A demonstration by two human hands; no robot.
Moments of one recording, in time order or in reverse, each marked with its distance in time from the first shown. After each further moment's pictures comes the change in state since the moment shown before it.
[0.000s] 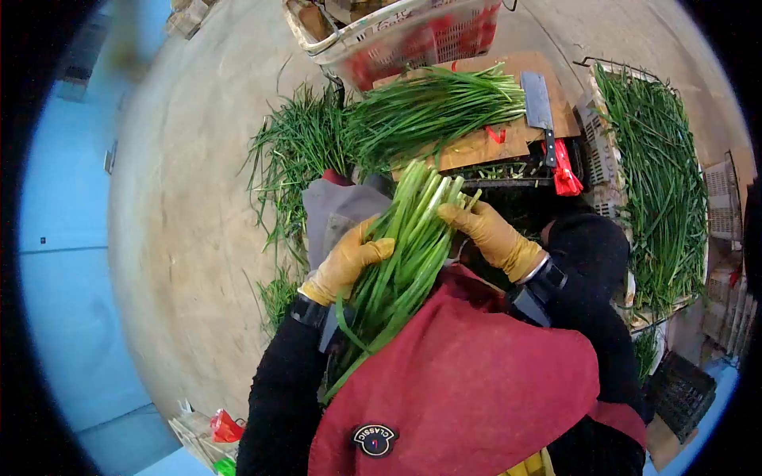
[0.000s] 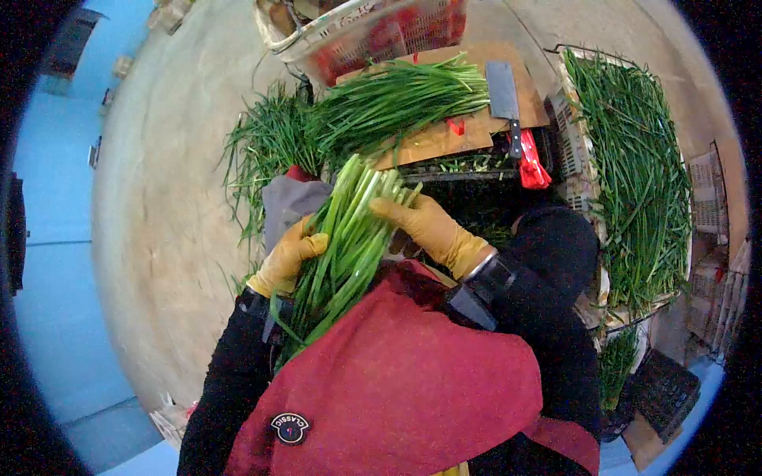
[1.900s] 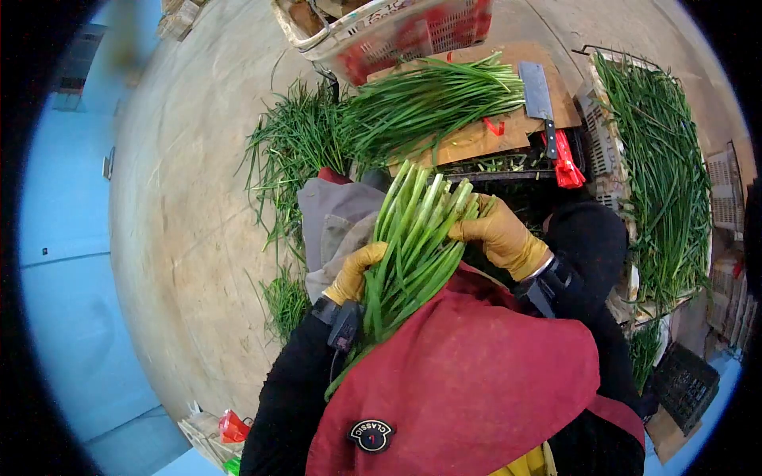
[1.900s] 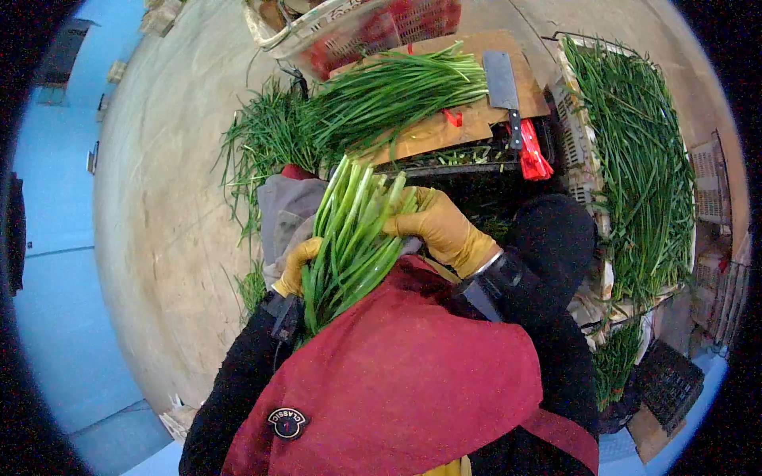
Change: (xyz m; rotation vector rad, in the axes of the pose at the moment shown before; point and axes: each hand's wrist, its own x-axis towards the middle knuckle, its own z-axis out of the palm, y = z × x) left_hand 0.006 -0.057 -0.022 -0.561 -0.027 -0.127; right_hand -0.009 -0.009 -0.016 0.256 -0.176 0.020
